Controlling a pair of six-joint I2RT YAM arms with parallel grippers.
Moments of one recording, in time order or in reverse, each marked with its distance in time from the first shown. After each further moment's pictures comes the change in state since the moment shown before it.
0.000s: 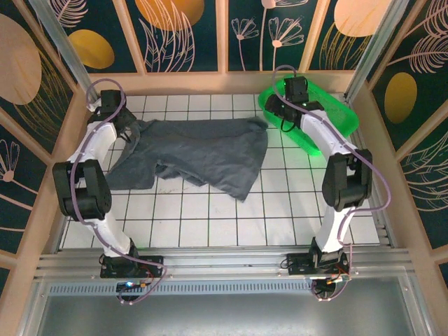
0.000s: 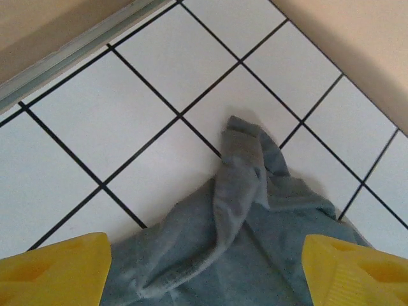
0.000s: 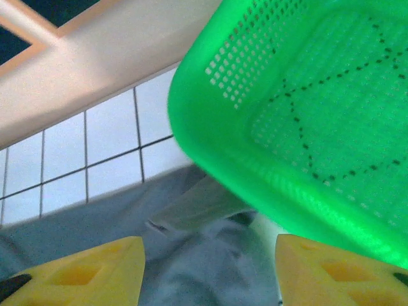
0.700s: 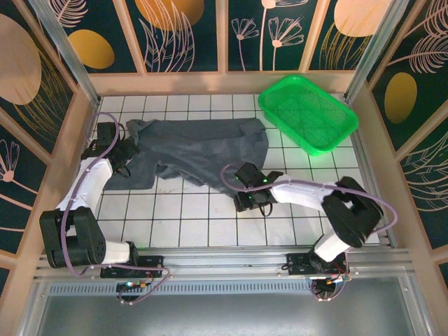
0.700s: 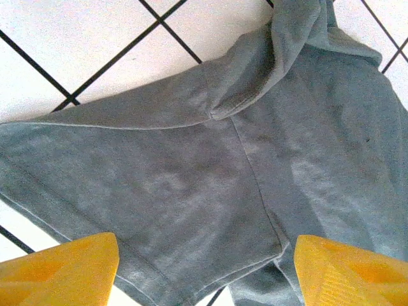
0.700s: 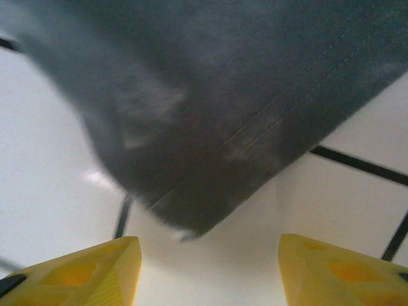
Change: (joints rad) left arm 0.000 -0.390 -0.418 -0.087 0.159 -0.053; right arm 0.586 -0.216 -0.716 -0.053 0.041 -0.061
